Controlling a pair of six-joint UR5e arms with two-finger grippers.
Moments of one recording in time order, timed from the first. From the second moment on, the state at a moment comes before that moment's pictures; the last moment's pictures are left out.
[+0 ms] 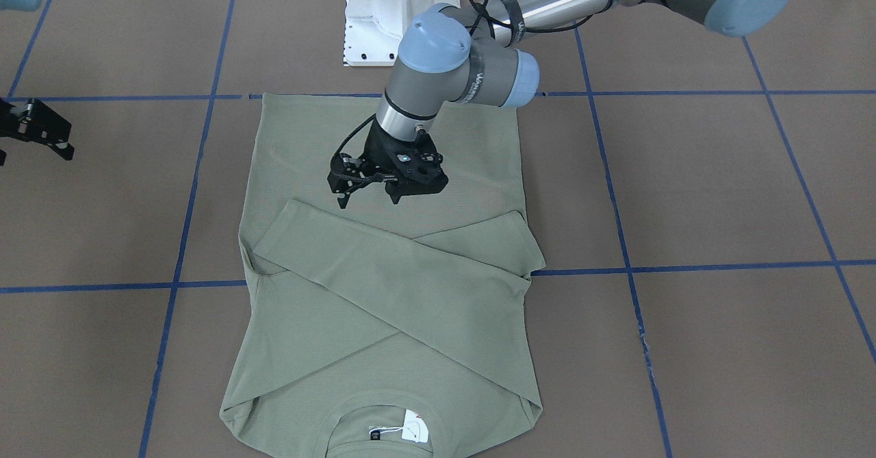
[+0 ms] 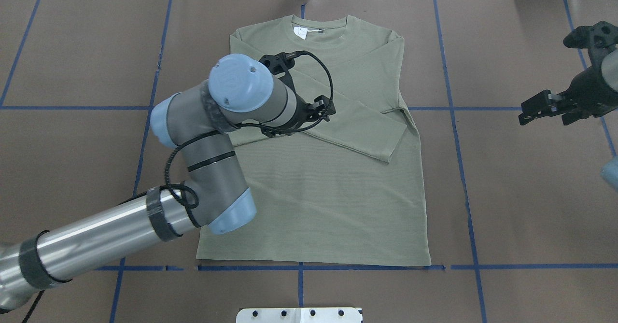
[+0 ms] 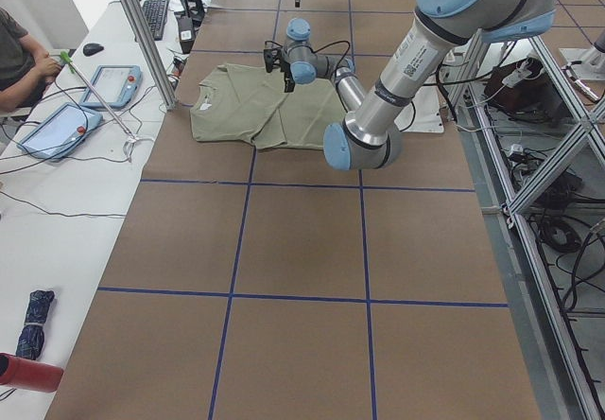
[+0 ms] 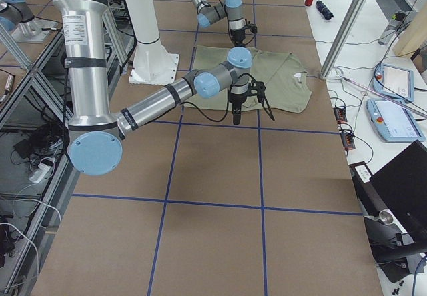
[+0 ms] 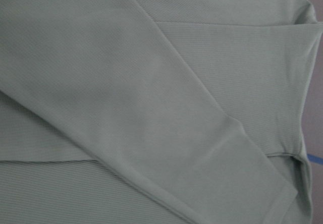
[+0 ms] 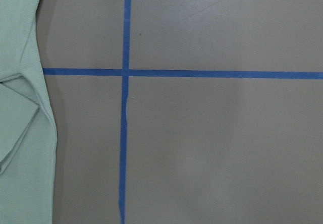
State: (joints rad) left arm -0.56 -2.34 -1.54 -1.95 -1.84 -1.51; right arm 1.02 -1.52 2.03 -1.51 2.21 0.77
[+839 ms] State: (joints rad) left arm -0.59 -1.98 -1.97 -1.82 -1.86 -1.31; right arm 0.44 -1.58 2.20 -1.39 1.83 1.40
